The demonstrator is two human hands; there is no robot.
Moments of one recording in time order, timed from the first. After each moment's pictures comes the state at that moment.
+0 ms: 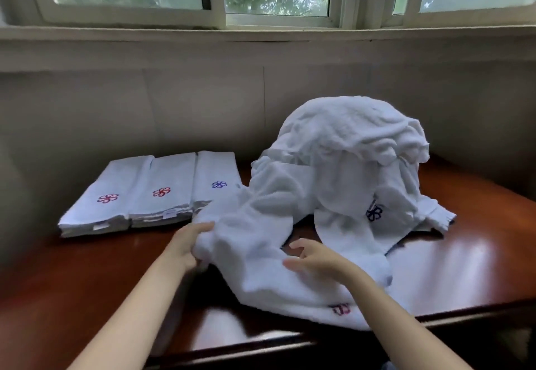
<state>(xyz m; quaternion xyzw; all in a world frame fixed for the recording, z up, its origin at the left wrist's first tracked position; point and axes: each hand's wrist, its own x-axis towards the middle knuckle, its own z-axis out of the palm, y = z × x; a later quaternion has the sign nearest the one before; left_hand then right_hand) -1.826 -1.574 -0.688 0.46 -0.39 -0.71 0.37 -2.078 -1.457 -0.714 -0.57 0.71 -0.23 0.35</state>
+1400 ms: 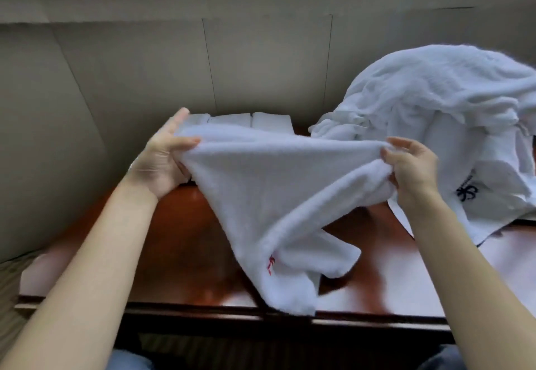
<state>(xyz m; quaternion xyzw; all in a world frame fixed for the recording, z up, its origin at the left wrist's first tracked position) -1.708 -1.574 -0.610 0.30 -0.51 -0.62 0.52 -2.062 -1.510 -0.650 -0.31 0.58 -0.71 0.25</state>
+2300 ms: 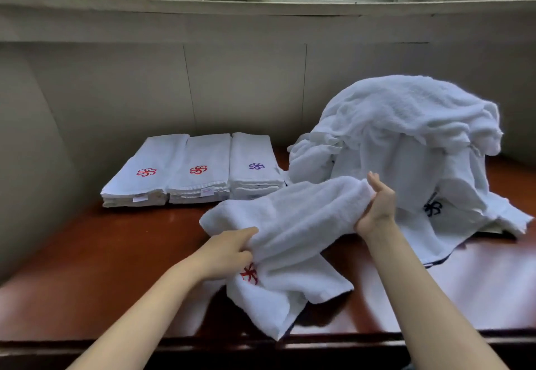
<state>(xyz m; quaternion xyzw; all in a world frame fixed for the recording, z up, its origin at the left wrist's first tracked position) -1.786 -1.523 -0.685 0.42 -0.87 -0.25 0.08 -2.054 -1.506 -0.675 -0.15 0.36 -0.76 0.52</state>
